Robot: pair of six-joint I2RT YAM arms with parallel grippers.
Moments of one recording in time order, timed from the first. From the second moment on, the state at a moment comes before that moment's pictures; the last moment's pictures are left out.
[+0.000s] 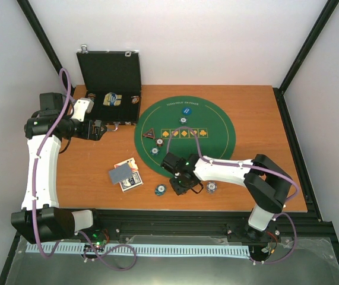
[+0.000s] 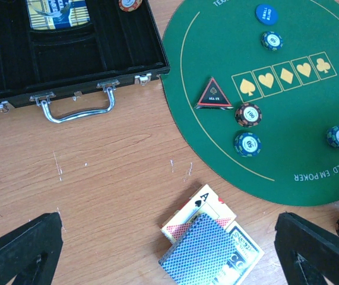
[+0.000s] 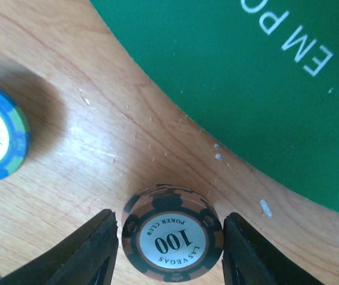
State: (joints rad) left arm 0.17 1.24 1.40 -1.12 0.42 0.27; right arm 1.02 1.71 1.04 -0.73 0.05 0.46
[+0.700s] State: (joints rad) left arm 0.17 1.24 1.40 -1.12 0.42 0.27; right arm 1.03 1.69 1.04 -0.73 0.05 0.46
